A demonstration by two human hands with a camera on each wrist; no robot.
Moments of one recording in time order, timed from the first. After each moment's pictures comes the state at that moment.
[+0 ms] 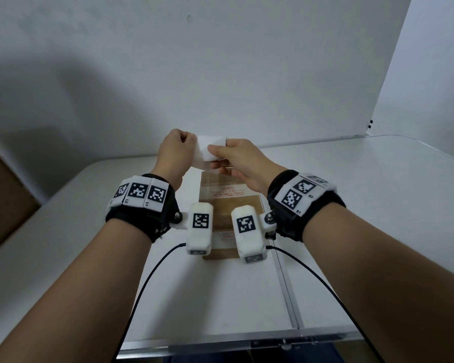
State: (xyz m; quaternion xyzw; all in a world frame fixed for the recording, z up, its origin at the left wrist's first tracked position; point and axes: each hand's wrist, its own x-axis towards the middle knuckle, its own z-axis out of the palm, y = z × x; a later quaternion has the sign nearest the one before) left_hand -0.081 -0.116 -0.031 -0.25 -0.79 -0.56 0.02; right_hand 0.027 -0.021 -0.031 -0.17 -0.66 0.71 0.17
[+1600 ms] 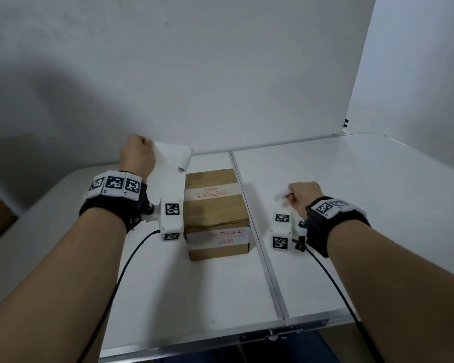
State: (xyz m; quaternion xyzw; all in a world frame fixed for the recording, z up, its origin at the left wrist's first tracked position) left_hand -0.130 -0.133 -0.034 -0.19 -0.86 -0.47 0.07; right_hand 0.103 0.096 -0.131 -0.48 -0.54 0.65 0.26
